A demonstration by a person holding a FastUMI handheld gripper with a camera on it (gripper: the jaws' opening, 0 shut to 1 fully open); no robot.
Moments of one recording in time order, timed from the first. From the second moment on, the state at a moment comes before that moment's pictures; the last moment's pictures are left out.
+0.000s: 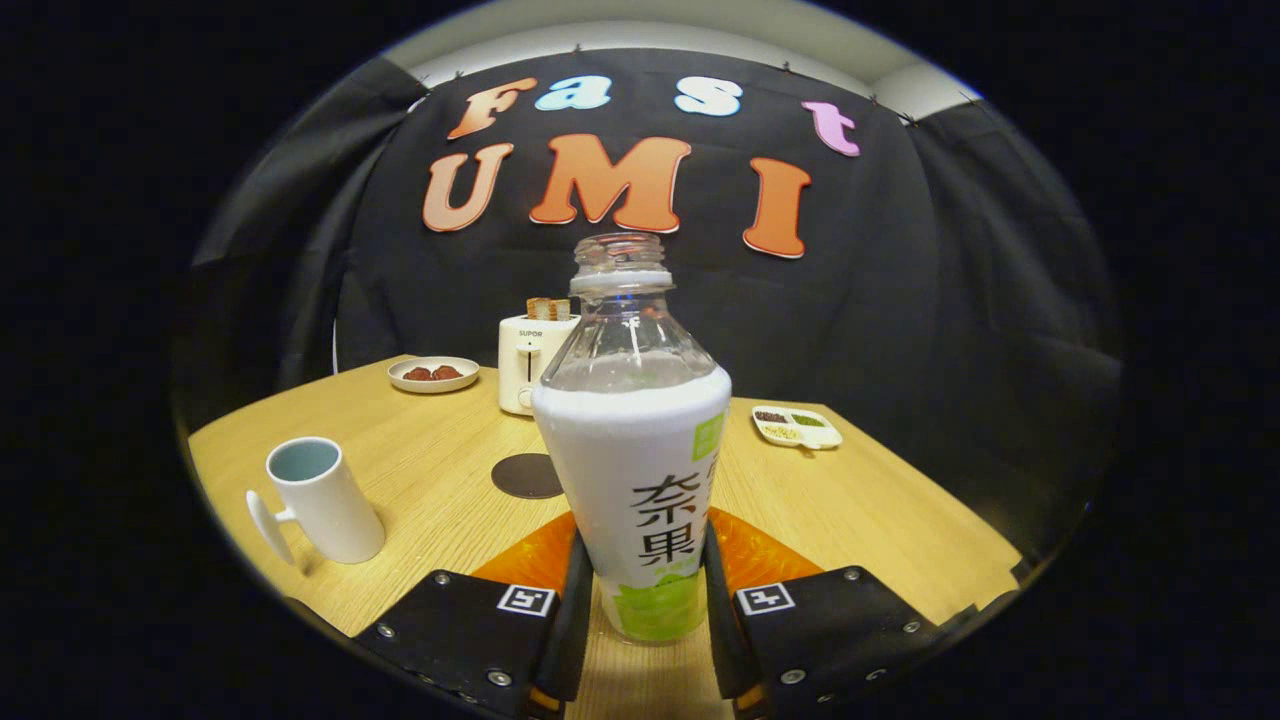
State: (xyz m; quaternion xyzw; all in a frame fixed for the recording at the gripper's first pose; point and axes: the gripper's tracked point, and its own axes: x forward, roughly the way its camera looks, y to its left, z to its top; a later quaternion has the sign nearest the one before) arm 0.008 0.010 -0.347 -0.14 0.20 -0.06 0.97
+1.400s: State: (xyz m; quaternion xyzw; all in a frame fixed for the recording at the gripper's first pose) arm 0.020 0.087 -0.320 -0.61 0.11 0.02 0.79
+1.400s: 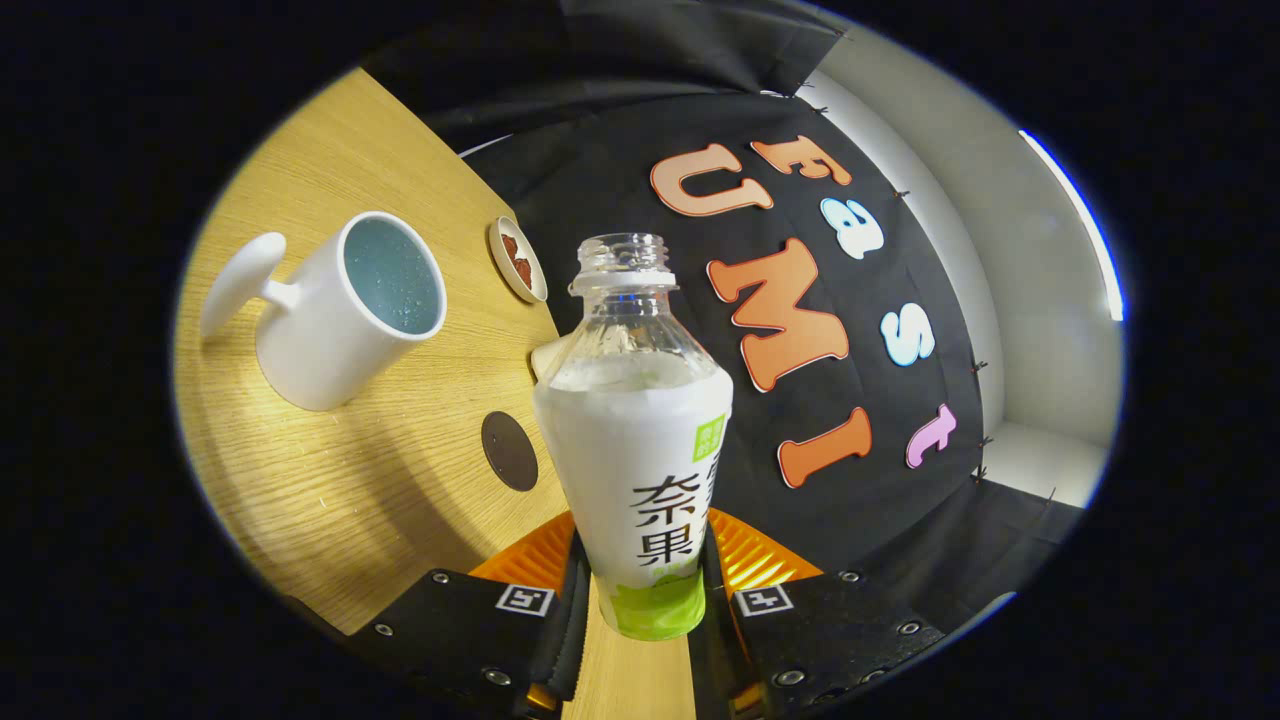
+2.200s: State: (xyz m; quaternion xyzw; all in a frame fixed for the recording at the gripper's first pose) arm 0.040 0.105 -0.339 -0.72 0.08 0.05 0.69
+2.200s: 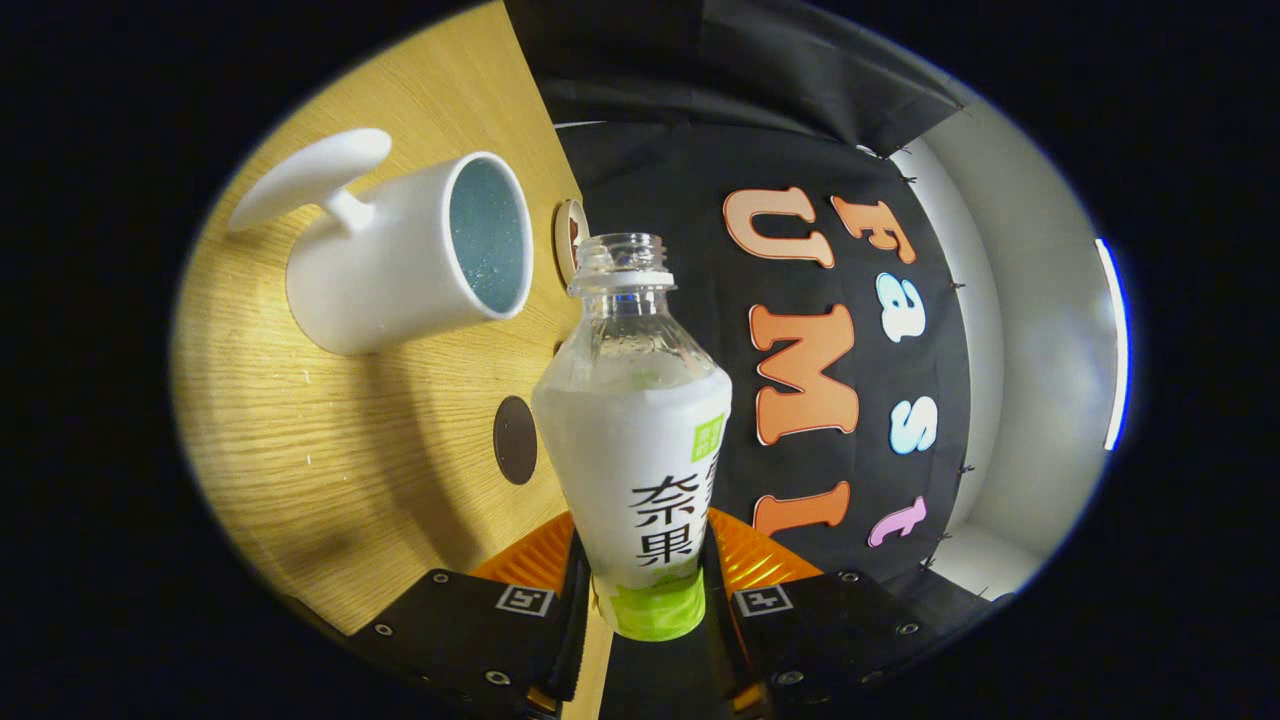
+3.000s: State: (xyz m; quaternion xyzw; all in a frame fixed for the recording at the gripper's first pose) arm 0.043 0.113 -0.336 -0.77 0.07 0.05 0.64
